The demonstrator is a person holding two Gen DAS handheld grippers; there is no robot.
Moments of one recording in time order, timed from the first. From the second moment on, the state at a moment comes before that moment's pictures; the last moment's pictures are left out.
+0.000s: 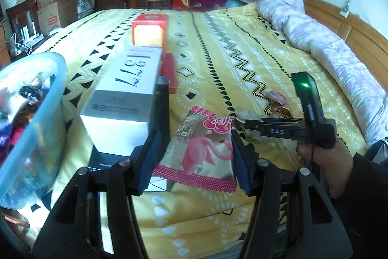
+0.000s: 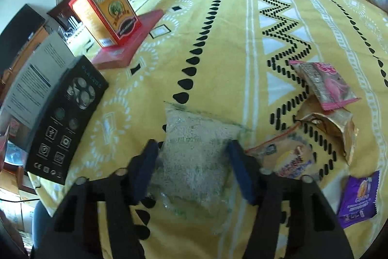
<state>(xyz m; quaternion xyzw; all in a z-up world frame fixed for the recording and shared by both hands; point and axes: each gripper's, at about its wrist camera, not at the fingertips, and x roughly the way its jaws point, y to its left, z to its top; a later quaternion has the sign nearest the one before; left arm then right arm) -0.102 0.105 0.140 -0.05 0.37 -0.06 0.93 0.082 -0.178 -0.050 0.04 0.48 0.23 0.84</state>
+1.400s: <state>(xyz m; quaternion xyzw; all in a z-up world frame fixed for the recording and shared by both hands) -0.117 0.142 0.223 -0.07 0.27 -0.06 0.96 0.035 -0.169 0.075 0.02 0.36 0.29 0.88</state>
